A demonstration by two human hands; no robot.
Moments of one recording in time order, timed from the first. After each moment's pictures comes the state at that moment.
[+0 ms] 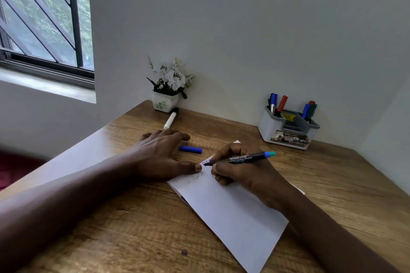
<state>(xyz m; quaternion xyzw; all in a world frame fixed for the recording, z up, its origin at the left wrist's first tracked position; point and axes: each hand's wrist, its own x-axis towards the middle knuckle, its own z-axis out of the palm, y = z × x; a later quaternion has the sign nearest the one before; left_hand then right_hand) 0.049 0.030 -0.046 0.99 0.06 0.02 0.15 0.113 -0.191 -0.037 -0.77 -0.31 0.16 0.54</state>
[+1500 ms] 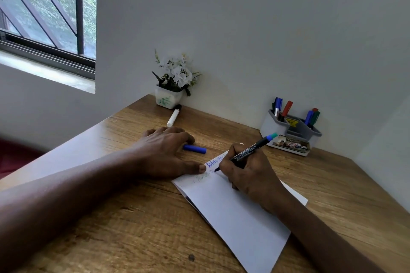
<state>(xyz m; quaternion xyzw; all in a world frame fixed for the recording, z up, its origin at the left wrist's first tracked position) 0.049 0.032 -0.043 0.98 0.05 0.01 0.17 0.115 -0.180 -0.045 -0.83 -0.33 0.02 0.45</state>
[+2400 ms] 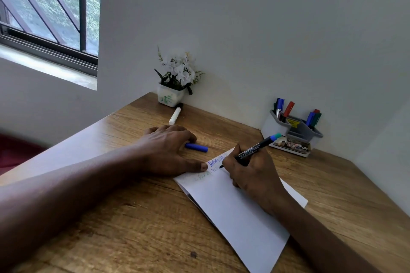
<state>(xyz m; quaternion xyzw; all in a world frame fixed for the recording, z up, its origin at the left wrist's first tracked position) 0.052 0.034 -0.046 0.98 0.05 0.01 0.17 0.110 -0.178 -0.046 -0.85 -0.26 -0.02 0.45</state>
